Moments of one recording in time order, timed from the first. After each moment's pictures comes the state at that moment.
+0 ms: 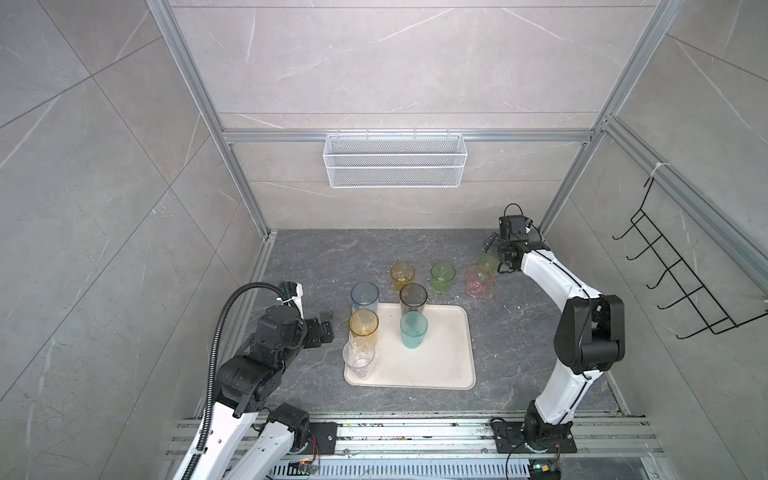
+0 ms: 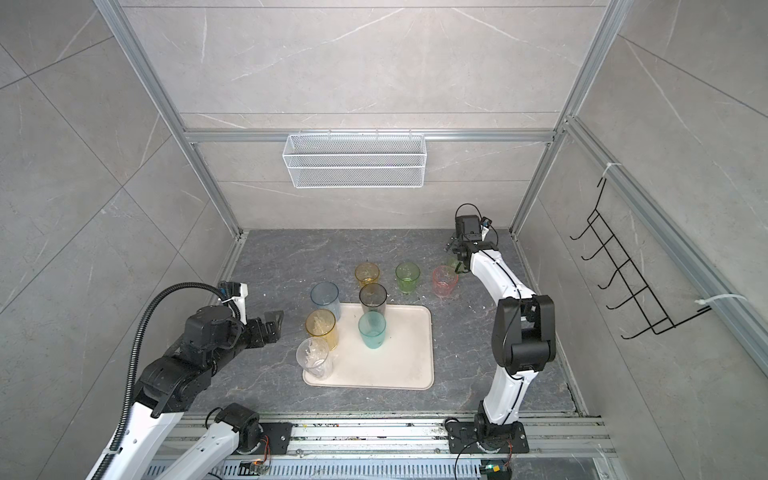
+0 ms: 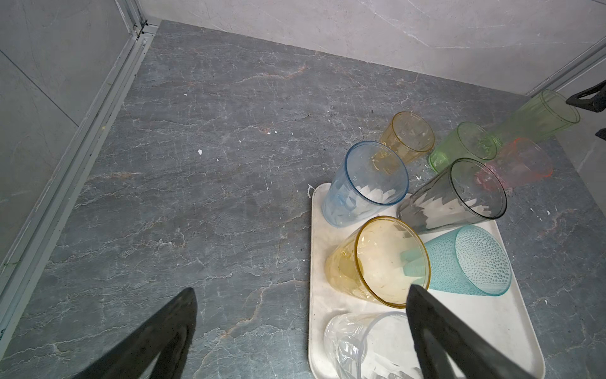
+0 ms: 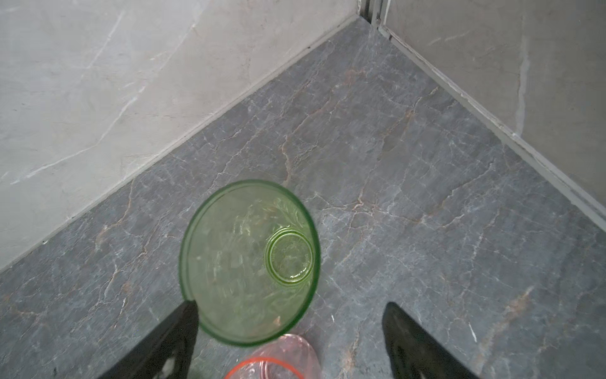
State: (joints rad) left arm -0.40 0.64 0.91 -0.90 -0.17 -0.37; right arm 0.07 1.84 1.50 -0.49 0.28 0.60
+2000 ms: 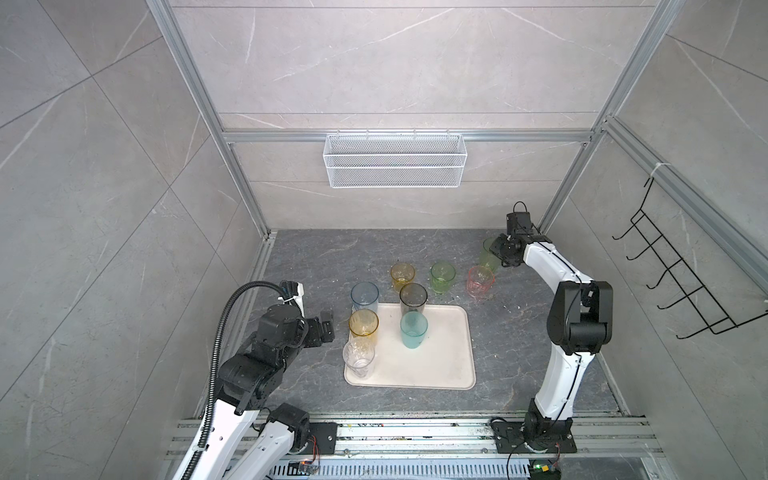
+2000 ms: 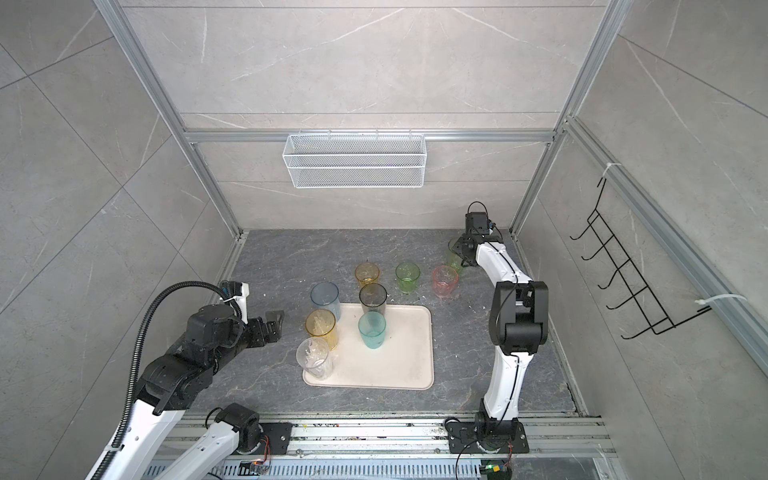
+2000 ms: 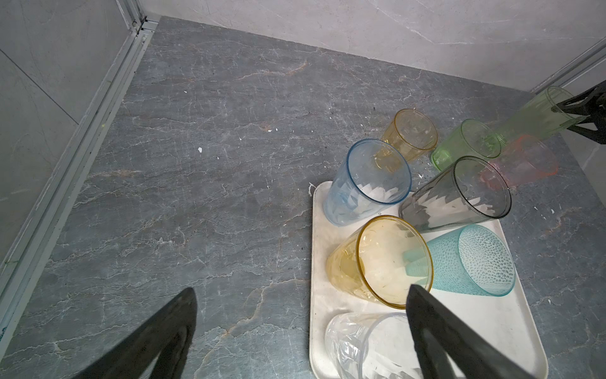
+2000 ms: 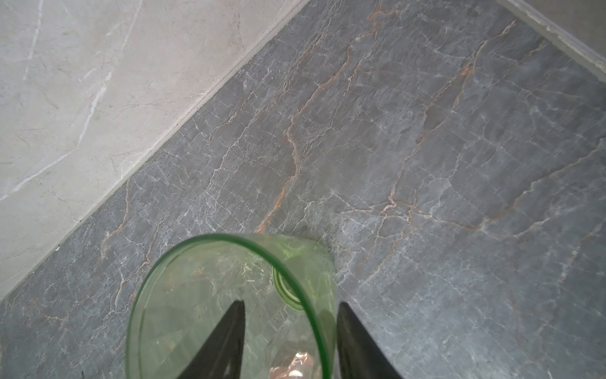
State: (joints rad) left arm -0.40 0.65 0.91 -0.90 -0.18 -0.37; right arm 0.00 2.01 1.65 -0.53 0.10 0.63
